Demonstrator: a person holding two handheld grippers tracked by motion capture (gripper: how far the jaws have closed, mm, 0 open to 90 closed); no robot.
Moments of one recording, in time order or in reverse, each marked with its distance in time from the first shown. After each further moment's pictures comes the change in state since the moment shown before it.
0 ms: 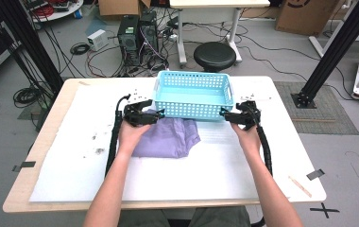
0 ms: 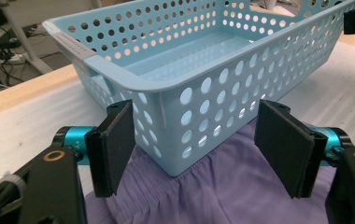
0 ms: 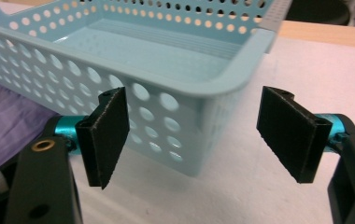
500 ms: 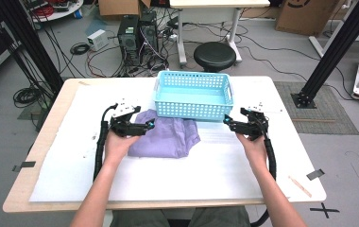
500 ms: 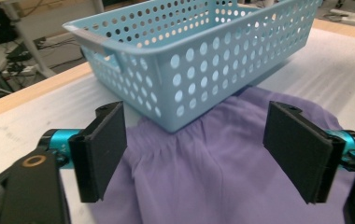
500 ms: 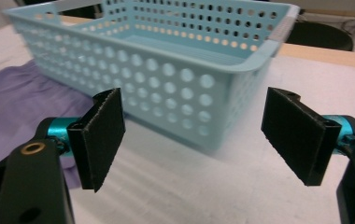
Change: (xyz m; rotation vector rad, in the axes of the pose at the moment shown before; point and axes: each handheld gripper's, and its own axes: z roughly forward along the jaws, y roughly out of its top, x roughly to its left) left arm -0.009 -0.019 -0.051 -0.021 0.013 0.046; right arm 0.012 -0.019 -0.044 -0.106 0.043 -0.047
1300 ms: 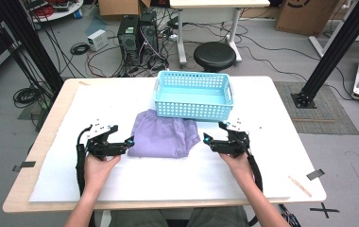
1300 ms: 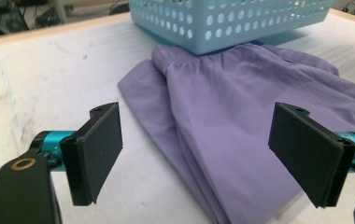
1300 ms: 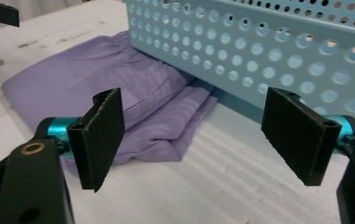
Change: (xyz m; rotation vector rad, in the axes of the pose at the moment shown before) left arm 0.002 -0.053 -0.064 0.041 0.089 -0.153; right arm 0.069 -0.026 -0.001 -0.006 0.158 -0.119
